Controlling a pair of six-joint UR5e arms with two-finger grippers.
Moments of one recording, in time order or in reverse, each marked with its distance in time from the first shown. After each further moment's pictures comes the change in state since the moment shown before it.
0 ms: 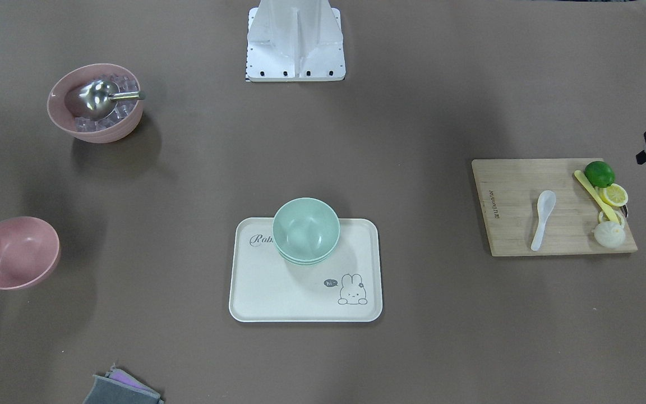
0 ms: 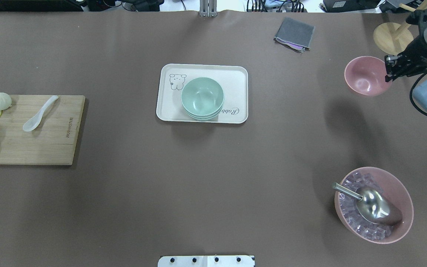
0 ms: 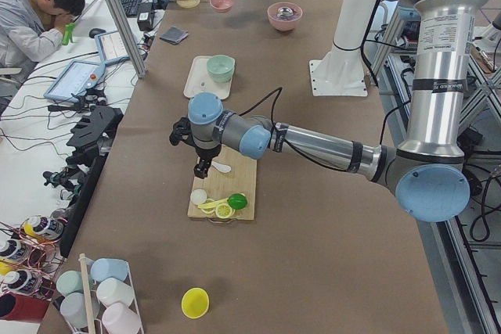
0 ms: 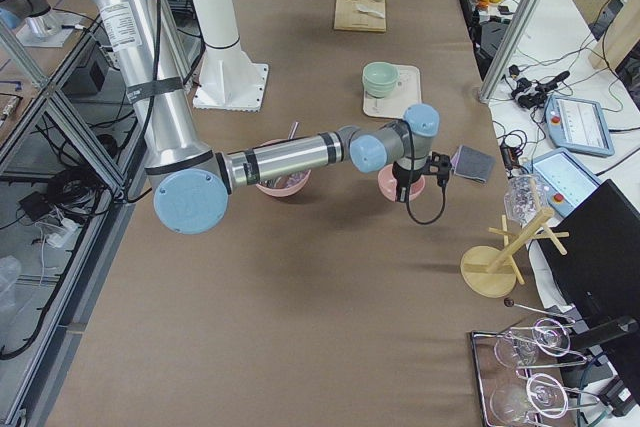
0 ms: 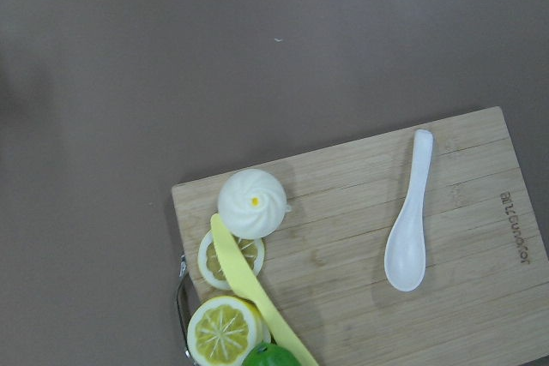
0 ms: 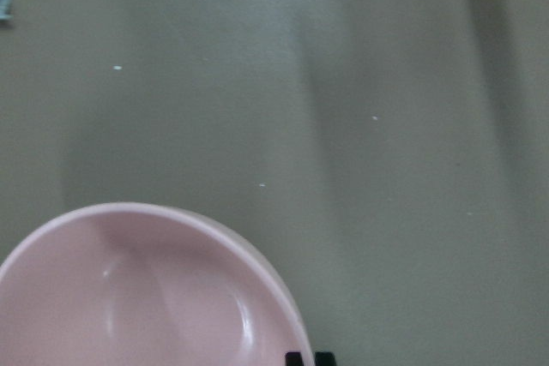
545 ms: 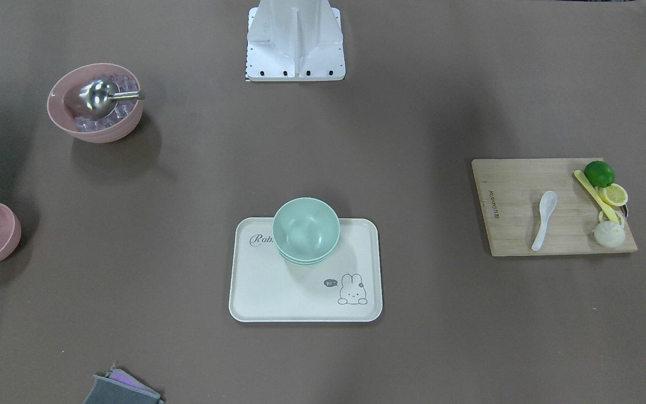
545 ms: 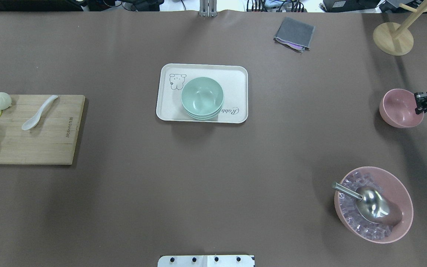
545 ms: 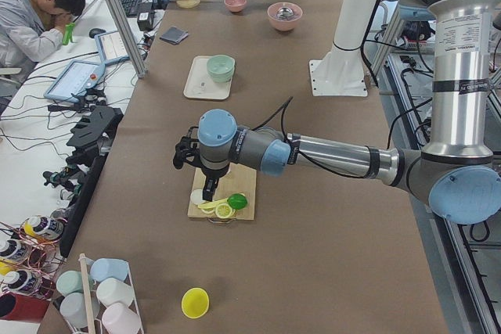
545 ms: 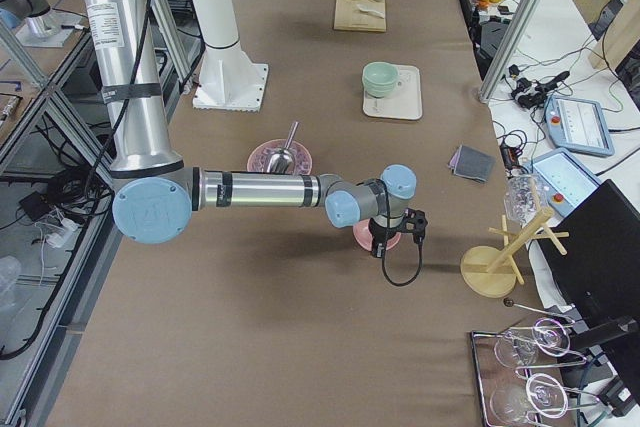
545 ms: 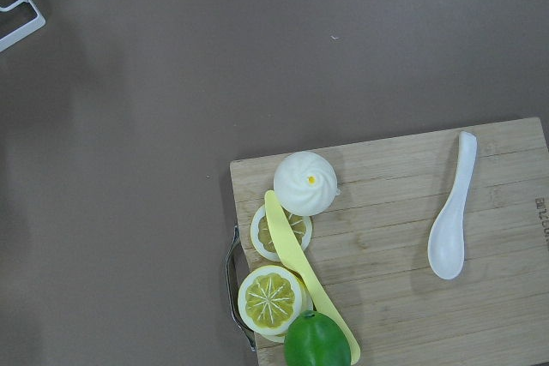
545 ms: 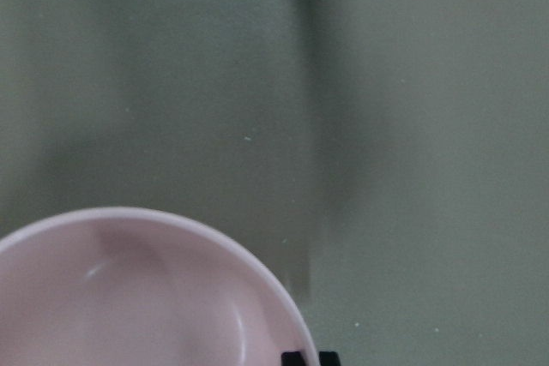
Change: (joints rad) left arm -0.171 0.096 -0.011 0.041 -0.054 -0.007; right arm 0.020 -0.191 -0.181 0.217 -0.042 -0.206
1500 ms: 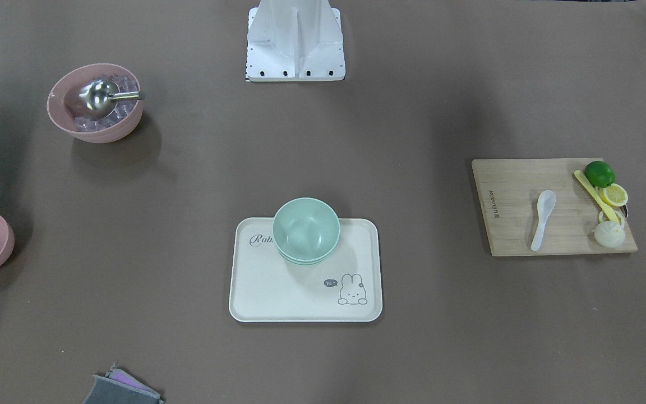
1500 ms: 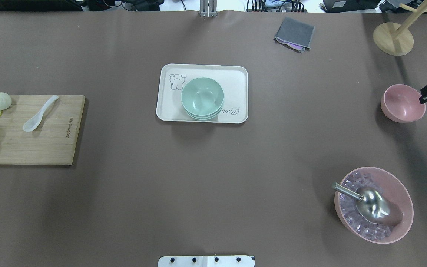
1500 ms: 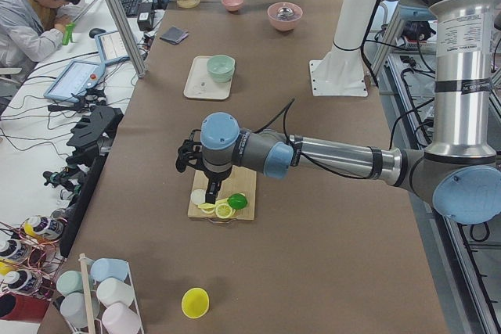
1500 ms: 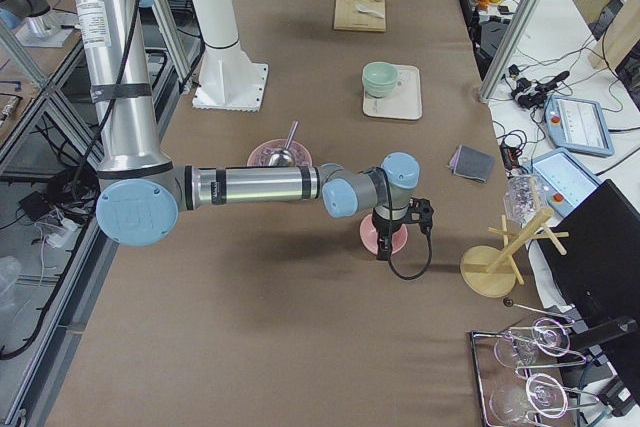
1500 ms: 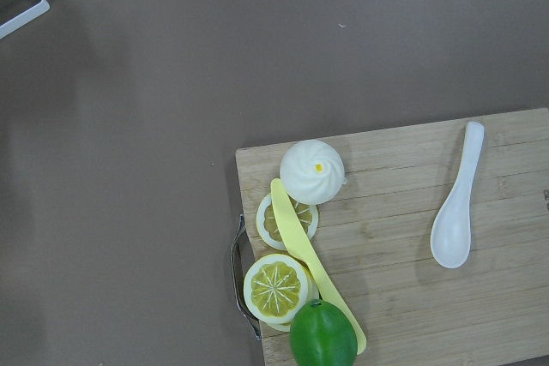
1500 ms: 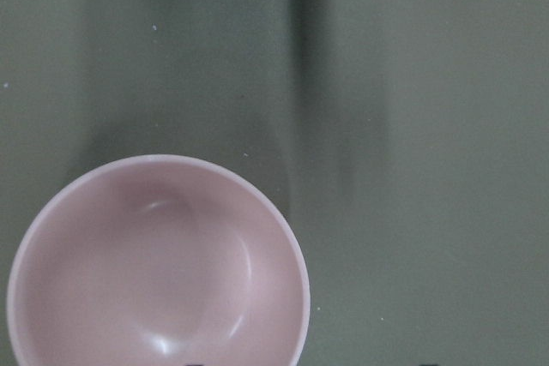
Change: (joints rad) left arm -0.008 0.018 -0.003 -0.001 0.000 0.002; right arm 0.056 -0.014 0.058 -0.047 0.001 -0.101
